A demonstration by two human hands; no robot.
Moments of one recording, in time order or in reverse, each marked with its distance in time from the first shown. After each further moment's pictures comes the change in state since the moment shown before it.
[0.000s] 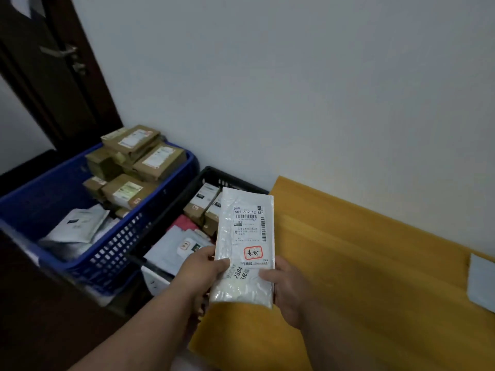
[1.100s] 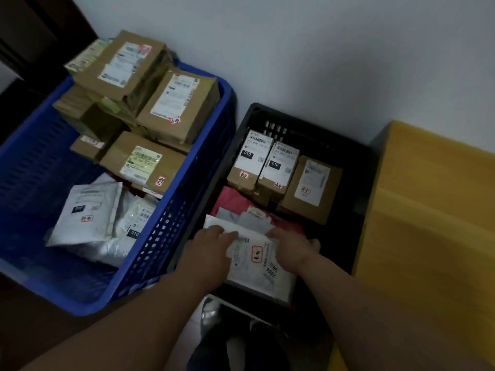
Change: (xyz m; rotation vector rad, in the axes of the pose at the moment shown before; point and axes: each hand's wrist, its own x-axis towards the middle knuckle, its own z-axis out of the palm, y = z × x) left_hand 0.264 -0.052 -0.198 1.357 -0.175 0.284; right_hand 0.302 0.052 0.144 -1.288 -0.037 0.308
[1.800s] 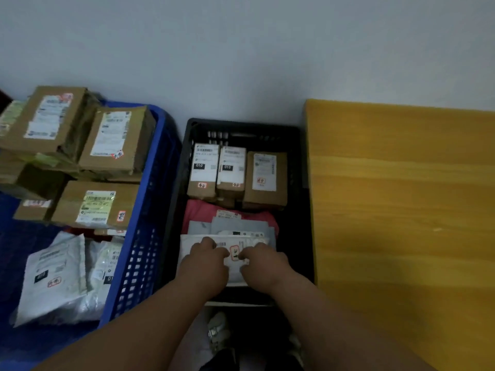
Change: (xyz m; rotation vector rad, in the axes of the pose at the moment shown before) left_hand -0.002 0.026 0.000 0.169 -0.177 0.155; right_hand -0.073 -0.018 0.044 0.157 0.097 -0.020
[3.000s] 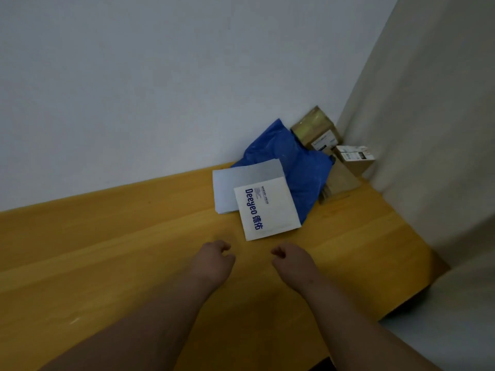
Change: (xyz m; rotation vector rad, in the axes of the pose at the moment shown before) left_hand 0.032 0.753 0.022 -0.419 0.002 0.306; right_hand -0.342 0.650 -0.236 0.655 0.683 0.402
